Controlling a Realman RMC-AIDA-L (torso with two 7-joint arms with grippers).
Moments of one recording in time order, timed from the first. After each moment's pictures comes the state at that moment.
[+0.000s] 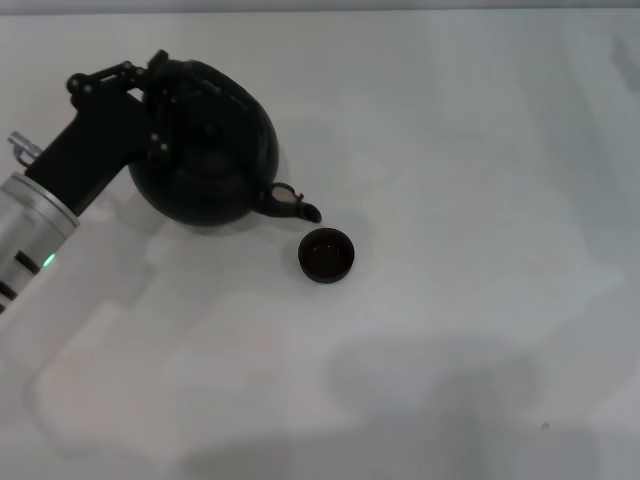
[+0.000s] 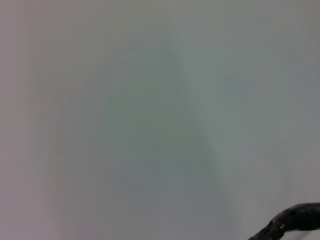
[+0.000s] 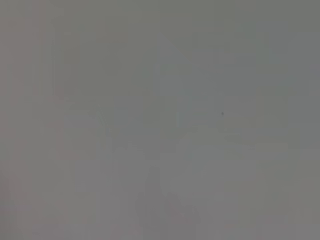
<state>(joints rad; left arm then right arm) -0.47 -2.07 2.36 0.08 -0.44 1.35 -0.08 0.51 2.02 -0.83 -0.26 2.42 0.87 -2.46</state>
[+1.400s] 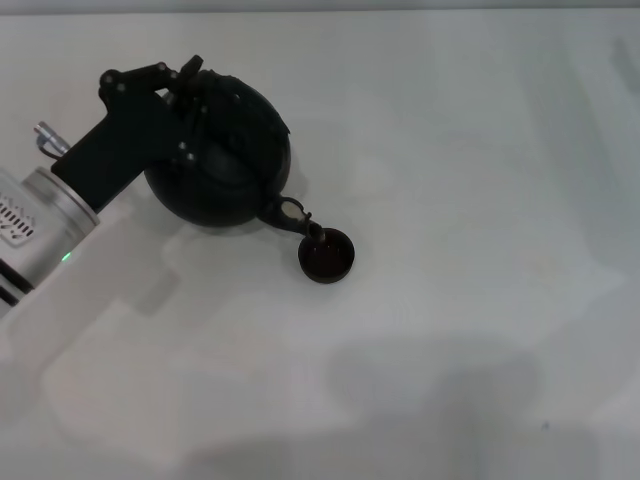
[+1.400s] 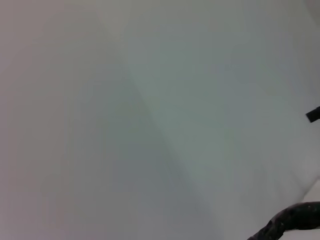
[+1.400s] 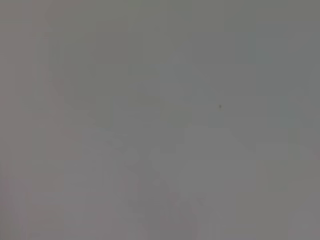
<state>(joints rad) -0.50 -2.07 2.36 0.08 -0.37 1.35 0.07 0.51 2.02 -0.83 -0.25 2.43 0.86 -2.46</state>
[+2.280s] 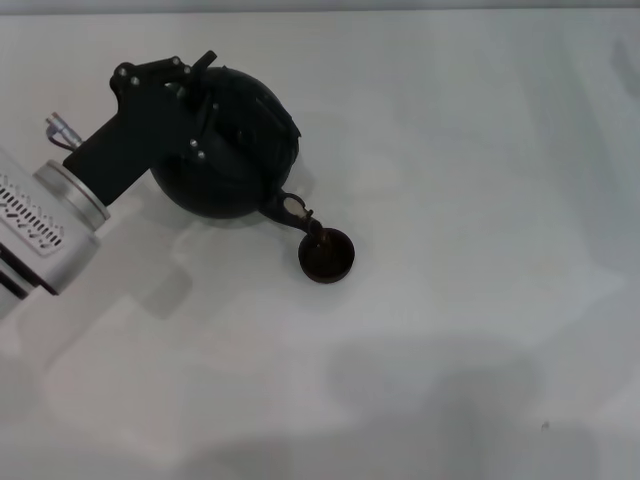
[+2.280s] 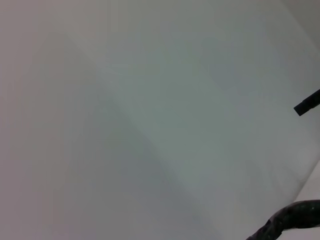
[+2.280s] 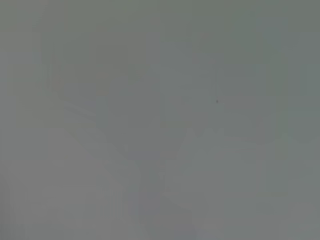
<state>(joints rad) -0.51 -2.07 2.36 0.08 -0.37 1.34 0.20 0.51 2.02 -0.83 -0.23 2.44 0.87 -2.46</state>
